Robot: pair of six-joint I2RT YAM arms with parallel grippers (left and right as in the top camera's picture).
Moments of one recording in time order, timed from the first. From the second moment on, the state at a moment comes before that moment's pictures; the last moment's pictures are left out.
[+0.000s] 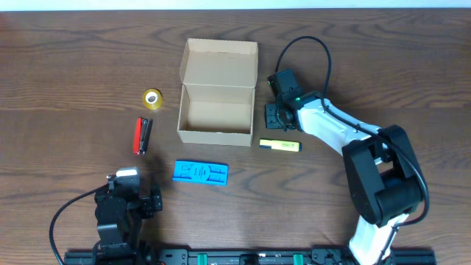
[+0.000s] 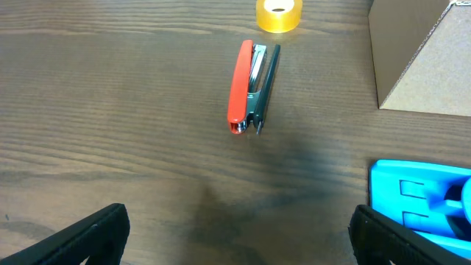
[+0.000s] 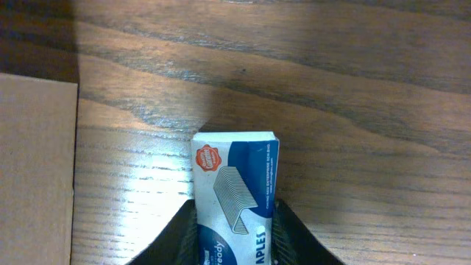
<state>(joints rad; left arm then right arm) 0.08 0.01 0.17 -0.74 -0.06 0.06 0.43 1.96 1.19 -0.45 0.05 0.37</state>
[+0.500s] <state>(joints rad) 0.08 0.01 0.17 -0.74 -0.06 0.06 0.43 1.80 1.22 -0.57 0.14 0.28</state>
